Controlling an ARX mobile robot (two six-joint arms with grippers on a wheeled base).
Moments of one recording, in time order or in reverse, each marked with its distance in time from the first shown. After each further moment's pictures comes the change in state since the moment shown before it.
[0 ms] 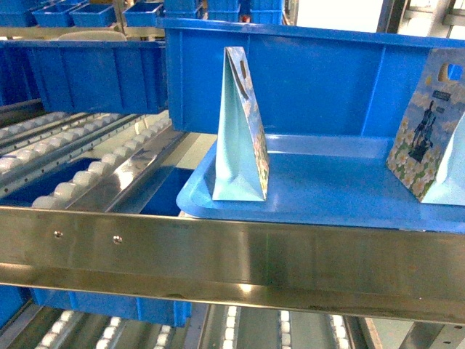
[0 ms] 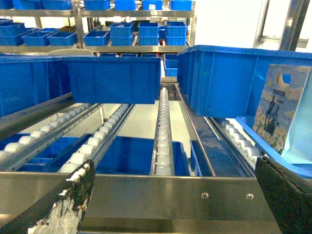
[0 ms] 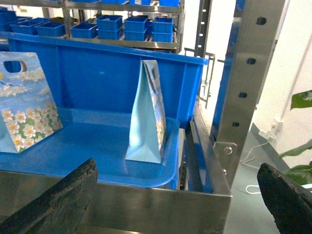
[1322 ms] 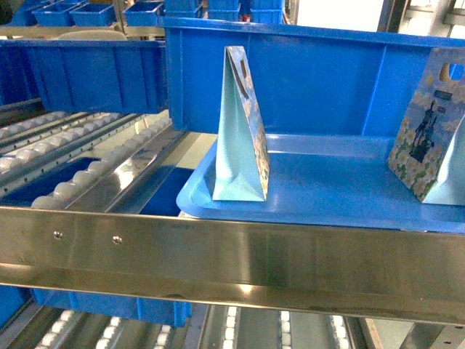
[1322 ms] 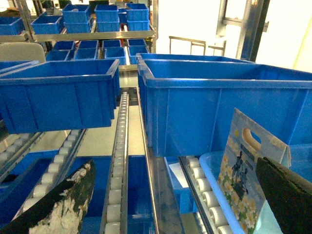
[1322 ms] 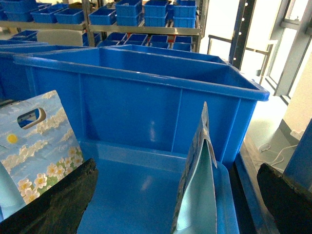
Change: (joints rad) left arm -0.175 0.965 0.545 0.363 -0.005 0.000; right arm 0.243 0.966 0.448 0.459 0.151 0.037
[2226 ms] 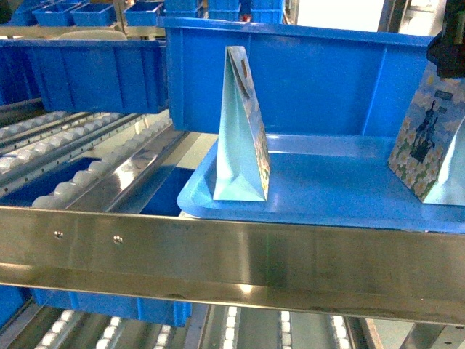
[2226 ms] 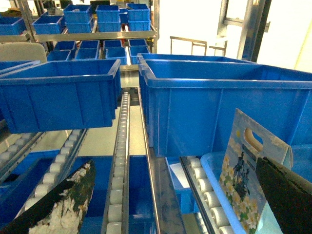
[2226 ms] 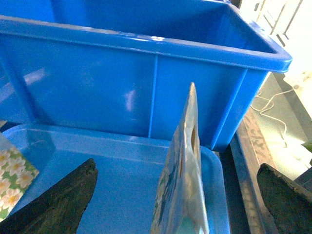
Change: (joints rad) left arm 0.000 0.000 0.000 0.000 0.000 0.000; right arm -0.115 0.414 0.430 -0.303 -0.056 0.020
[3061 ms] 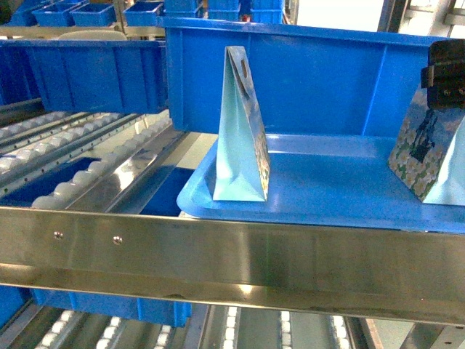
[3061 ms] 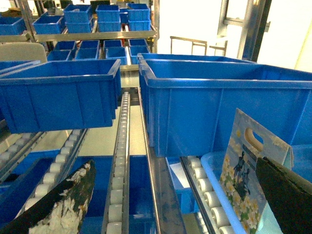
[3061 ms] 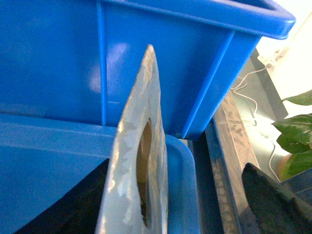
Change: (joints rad) left arm 0.000 0.000 0.000 0.000 0.000 0.000; right arm -0.054 0.213 0.138 -0.035 0.074 -0.065
